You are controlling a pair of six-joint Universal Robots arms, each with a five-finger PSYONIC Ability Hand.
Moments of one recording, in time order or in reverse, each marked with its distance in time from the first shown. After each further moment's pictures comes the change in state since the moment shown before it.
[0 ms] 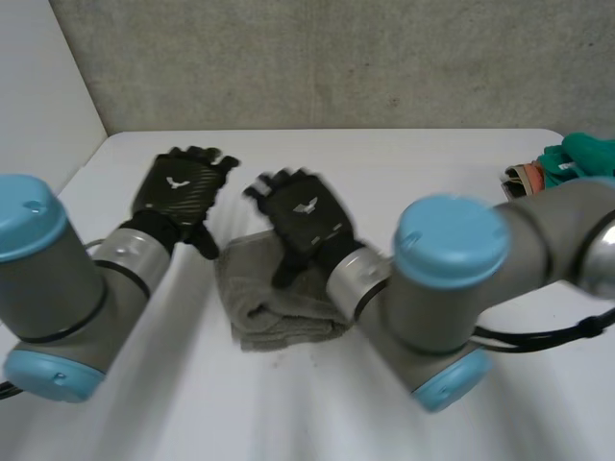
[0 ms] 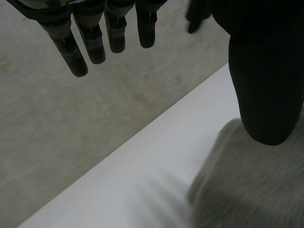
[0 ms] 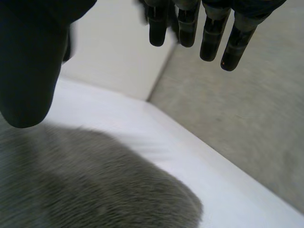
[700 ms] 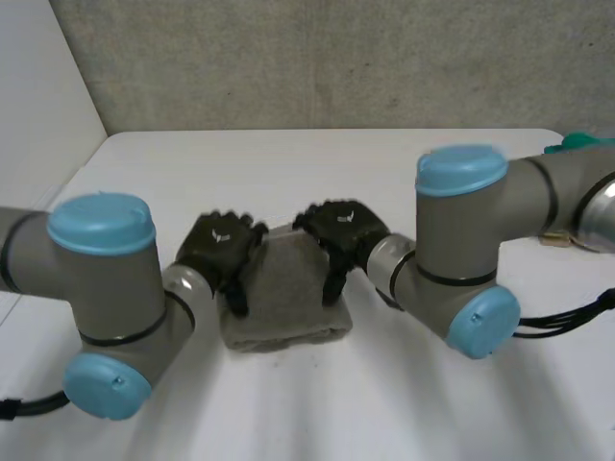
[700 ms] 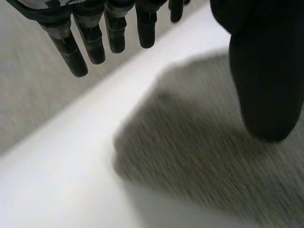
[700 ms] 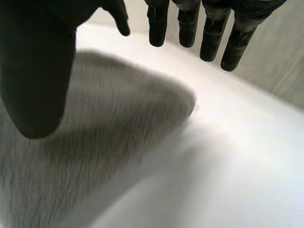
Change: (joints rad) left arm -0.104 -0.188 0.130 -0.217 -0.103 0.027; right arm -0.120 0.164 -0.257 0.422 -0.068 -0.057; left_hand 0.000 0.000 0.000 0.000 0.000; right_hand 0.000 0.000 0.000 0.000 -0.004
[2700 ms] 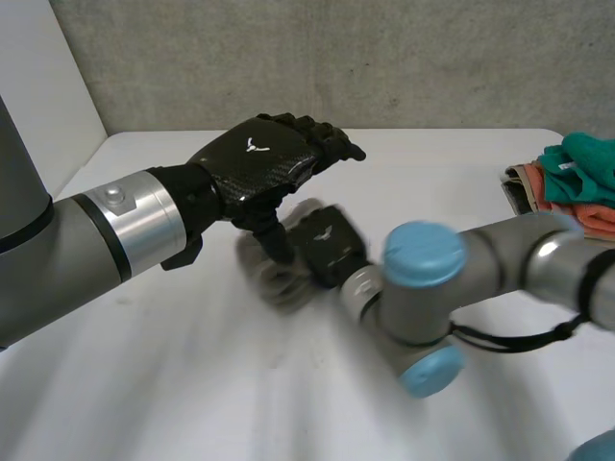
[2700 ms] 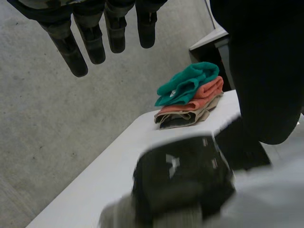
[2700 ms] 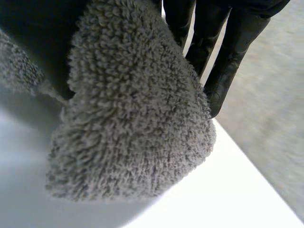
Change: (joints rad) left arm 0.061 0.276 0.205 -0.295 0.604 -0.041; right arm 0.043 0.057 0.183 -0.470 0.101 -0.316; left_hand 0.000 0.000 0.000 0.000 0.000; right_hand 0.687 0.924 0.893 0.940 0.841
